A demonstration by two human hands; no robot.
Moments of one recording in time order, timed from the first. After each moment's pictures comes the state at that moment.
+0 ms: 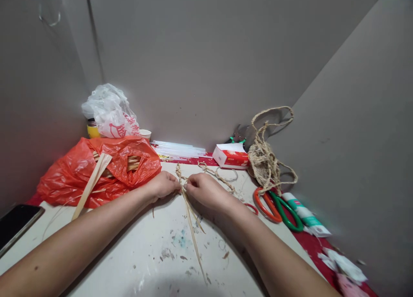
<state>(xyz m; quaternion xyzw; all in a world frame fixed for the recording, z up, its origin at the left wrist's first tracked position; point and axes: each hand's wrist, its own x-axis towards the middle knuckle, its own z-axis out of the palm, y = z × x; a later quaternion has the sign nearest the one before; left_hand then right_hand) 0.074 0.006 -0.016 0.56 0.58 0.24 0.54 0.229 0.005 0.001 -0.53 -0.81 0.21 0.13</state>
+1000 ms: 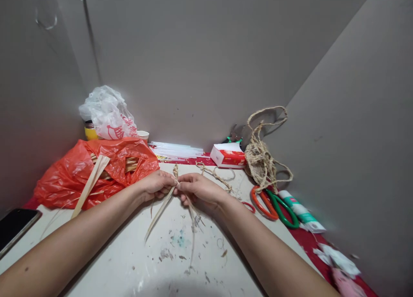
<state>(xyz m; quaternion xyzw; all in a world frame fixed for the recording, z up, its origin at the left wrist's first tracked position) 0.056 0.009 -0.009 0.49 0.45 0.27 0.70 0.220 0.006 -0.002 -0.42 -0.56 0.68 0.22</state>
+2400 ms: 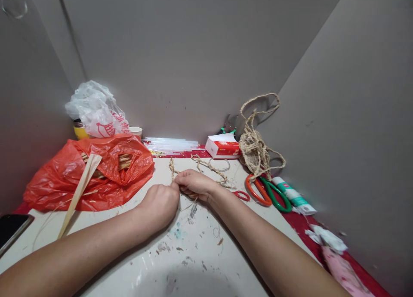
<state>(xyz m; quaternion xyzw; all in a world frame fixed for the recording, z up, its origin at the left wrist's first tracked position) 0.097 -0.049 -0.002 0.83 0.56 -0.05 0.02 0.219 0.010 -0.006 -0.48 -0.54 0.67 0.18</state>
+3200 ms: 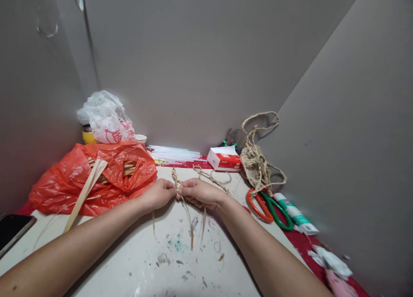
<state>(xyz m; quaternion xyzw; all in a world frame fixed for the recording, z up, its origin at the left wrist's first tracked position) 0.072 -0.006 -0.018 0.63 0.54 0.26 0.48 0.239 0.026 -0.019 -0.42 -0.60 0.67 0.14</state>
